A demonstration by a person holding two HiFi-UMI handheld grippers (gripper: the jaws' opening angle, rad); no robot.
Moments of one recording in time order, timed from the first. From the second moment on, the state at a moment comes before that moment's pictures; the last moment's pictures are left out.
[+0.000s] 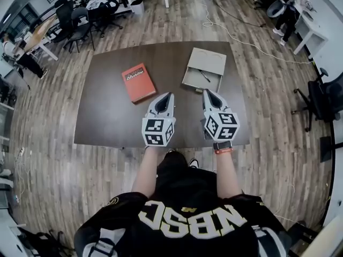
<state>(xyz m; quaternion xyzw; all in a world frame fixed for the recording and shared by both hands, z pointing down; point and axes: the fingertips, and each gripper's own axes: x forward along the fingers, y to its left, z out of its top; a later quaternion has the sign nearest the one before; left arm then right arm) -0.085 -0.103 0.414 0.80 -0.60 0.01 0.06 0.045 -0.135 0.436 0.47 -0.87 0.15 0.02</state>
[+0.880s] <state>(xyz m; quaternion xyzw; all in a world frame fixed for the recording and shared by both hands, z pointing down) -0.163 -0.197 0.519 0.84 -0.49 0.21 0.12 -0.022 -0.233 0.490 0.44 -0.87 0.19 0.09</state>
